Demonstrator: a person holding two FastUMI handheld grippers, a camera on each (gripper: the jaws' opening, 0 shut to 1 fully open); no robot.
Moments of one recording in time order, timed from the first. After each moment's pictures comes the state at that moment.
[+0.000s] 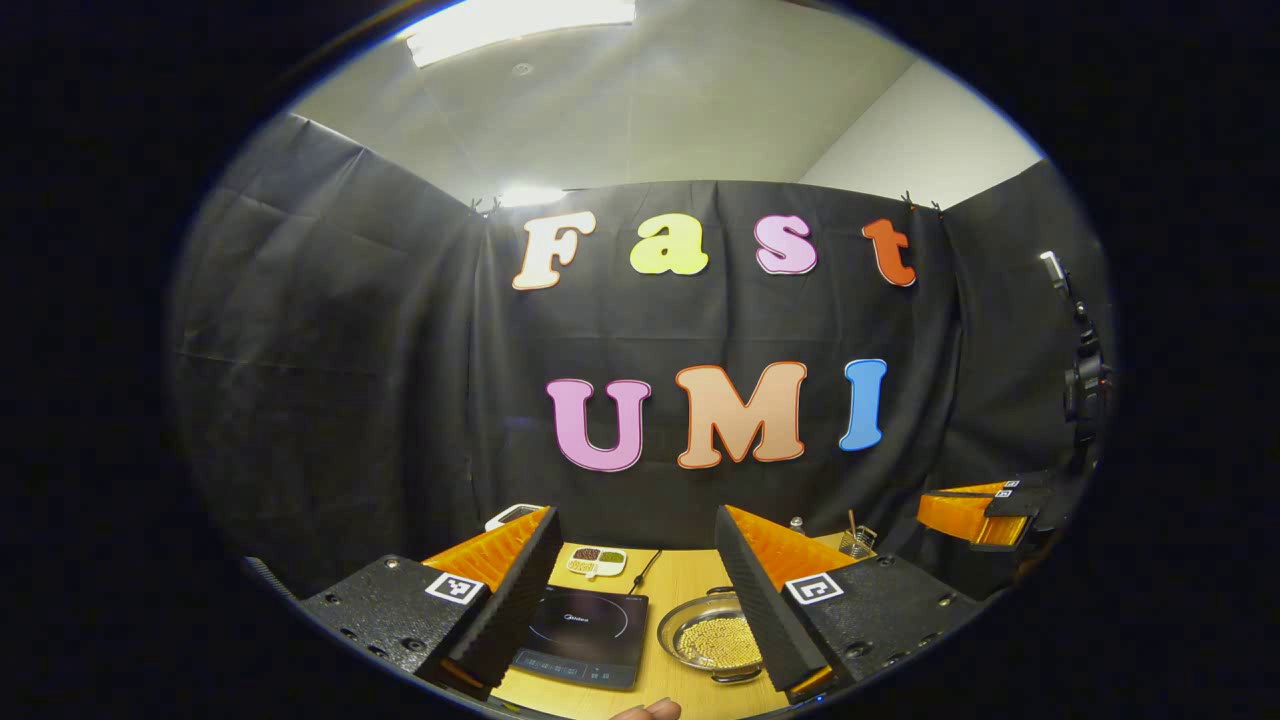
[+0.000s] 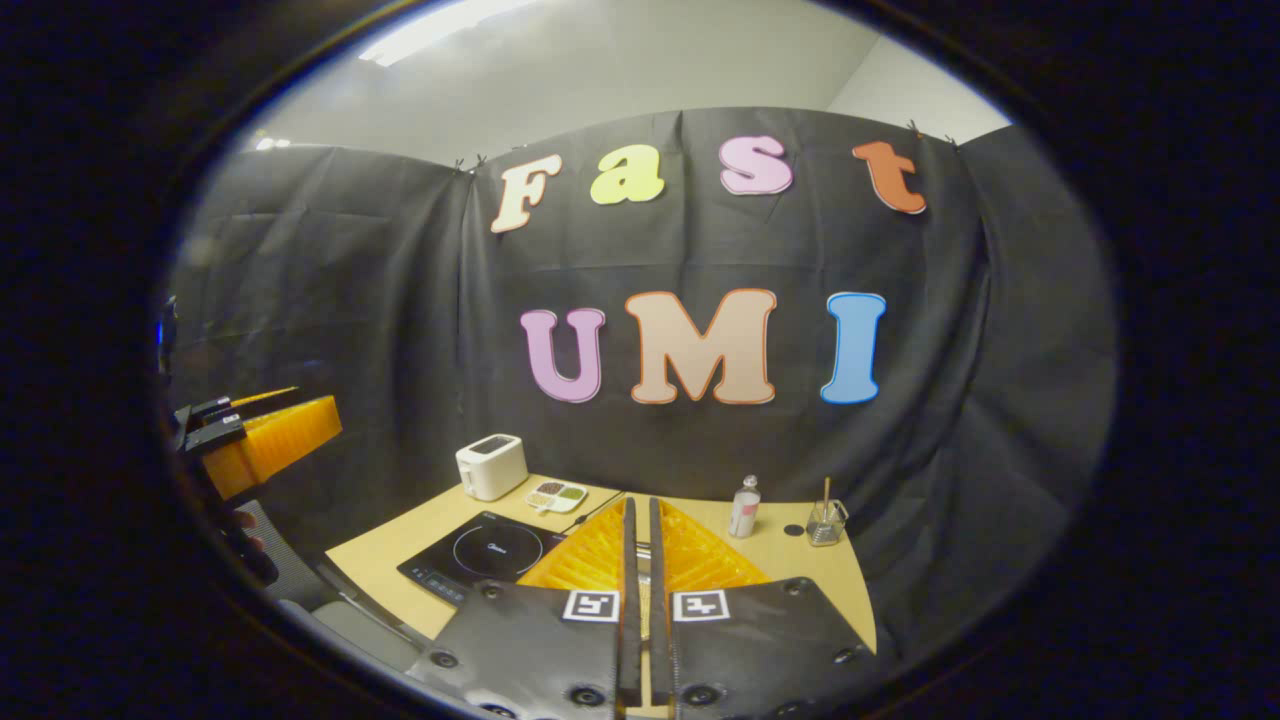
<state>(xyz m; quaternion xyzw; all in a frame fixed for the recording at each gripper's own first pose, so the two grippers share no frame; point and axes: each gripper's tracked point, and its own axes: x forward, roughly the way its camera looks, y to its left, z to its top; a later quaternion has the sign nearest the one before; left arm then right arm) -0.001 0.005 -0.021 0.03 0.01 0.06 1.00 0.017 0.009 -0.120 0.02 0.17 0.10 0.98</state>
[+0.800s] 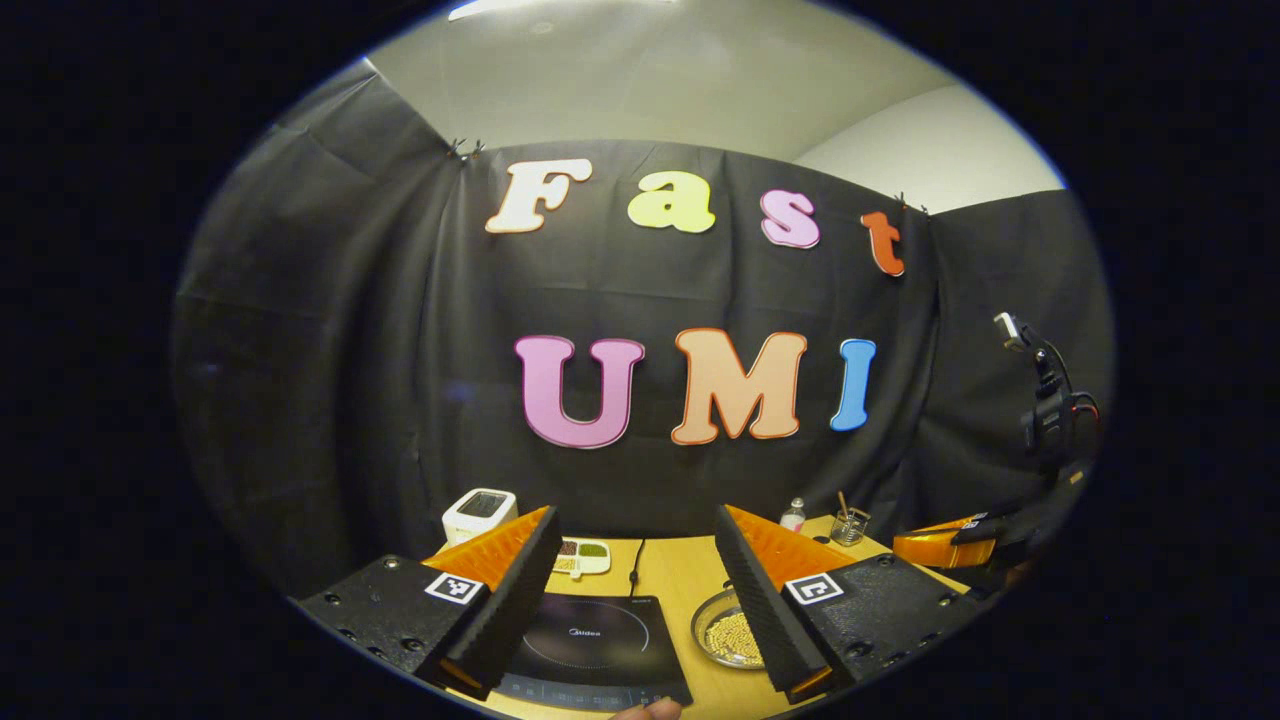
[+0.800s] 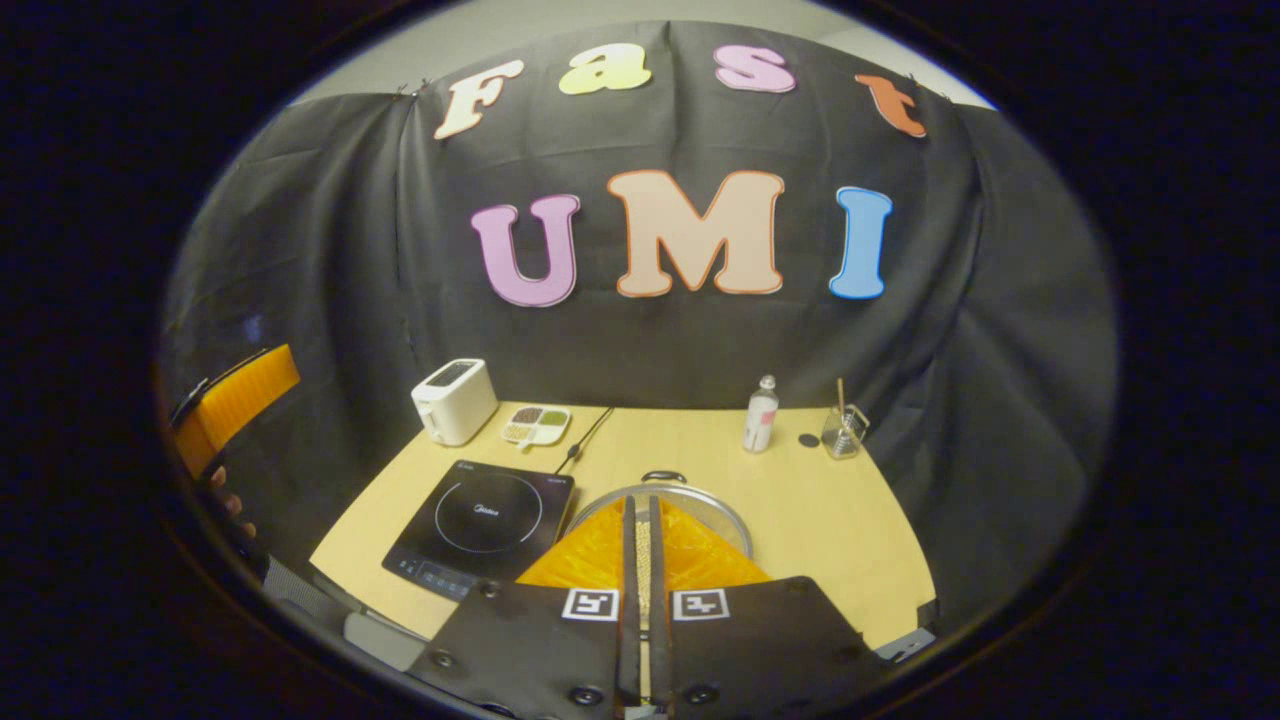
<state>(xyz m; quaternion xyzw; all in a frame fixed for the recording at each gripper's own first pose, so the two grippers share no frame) 0.086 0.133 -0.097 -0.01 0.05 -0.03 1.00 0.053 0.112 -0.249 0.02 0.32 0.02 0.95</state>
